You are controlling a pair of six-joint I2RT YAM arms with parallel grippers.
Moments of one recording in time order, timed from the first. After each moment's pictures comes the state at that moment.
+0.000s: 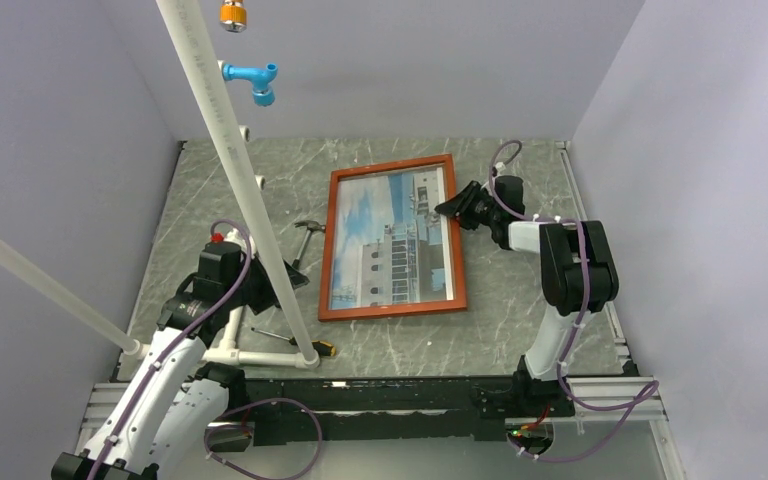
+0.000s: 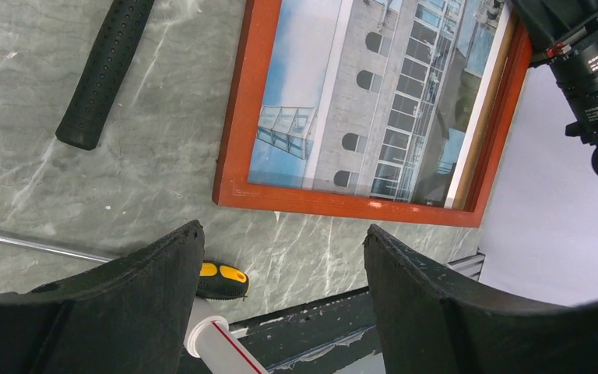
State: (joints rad) left arm -0.25 0.71 0.62 -0.62 0.25 -0.83; right arm 0.09 1.86 0.91 0.44 -0.53 0.80
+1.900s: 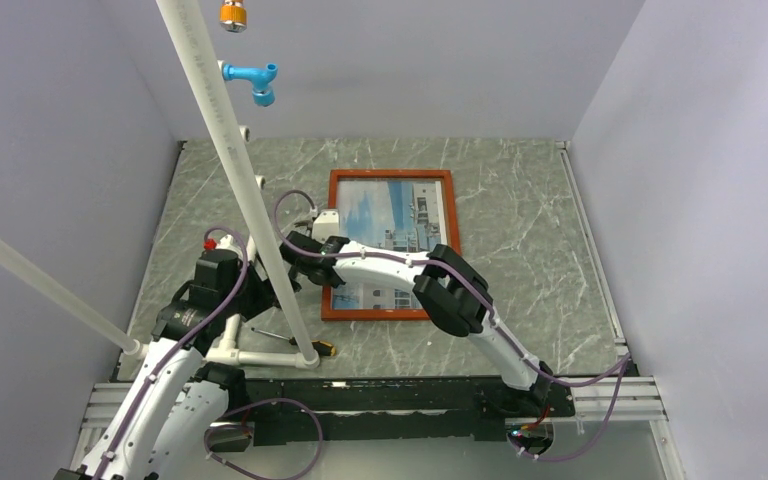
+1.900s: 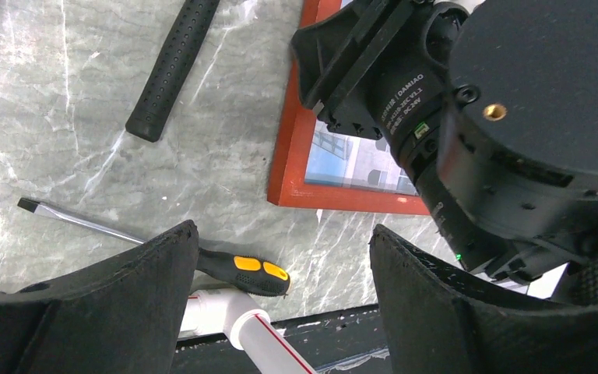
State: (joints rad) left arm -0.25 0.64 0.61 -0.70 0.15 -0.78; right arm 1.08 2.30 1.84 -0.63 0.56 0.92
